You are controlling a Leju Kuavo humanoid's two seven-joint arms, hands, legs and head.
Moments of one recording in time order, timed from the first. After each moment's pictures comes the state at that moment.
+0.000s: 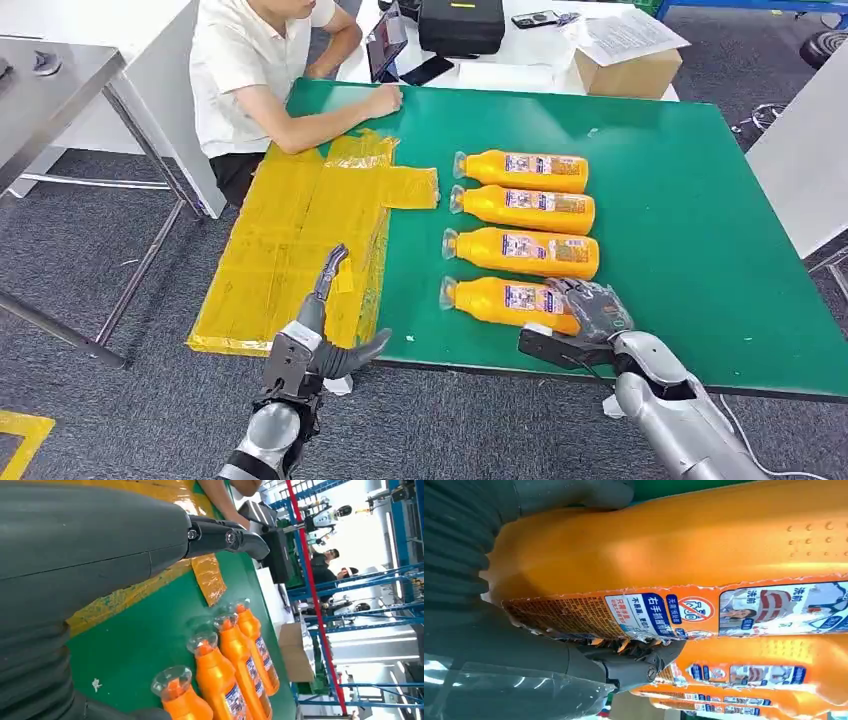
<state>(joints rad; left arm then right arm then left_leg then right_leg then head) -0.11 -0.21 -0.28 -1.20 -0.03 0.25 -0.50 -0.36 -0.36 0.54 -1.02 0.91 -0.13 -0.18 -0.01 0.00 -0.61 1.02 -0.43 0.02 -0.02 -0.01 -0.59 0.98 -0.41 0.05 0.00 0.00</state>
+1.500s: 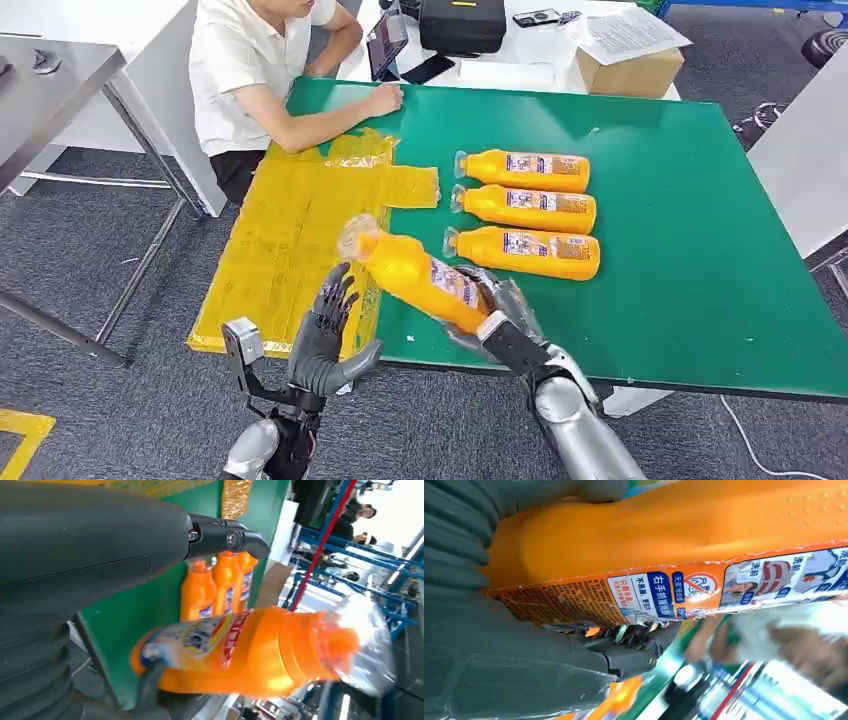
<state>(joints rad) -0.04 -0.20 -0.31 -1.28 0.52 -0.05 -0.39 -0.24 0.01 0.39 -1.16 0.37 -0.06 -0.58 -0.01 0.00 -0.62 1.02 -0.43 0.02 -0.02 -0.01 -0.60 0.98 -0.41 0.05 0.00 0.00</state>
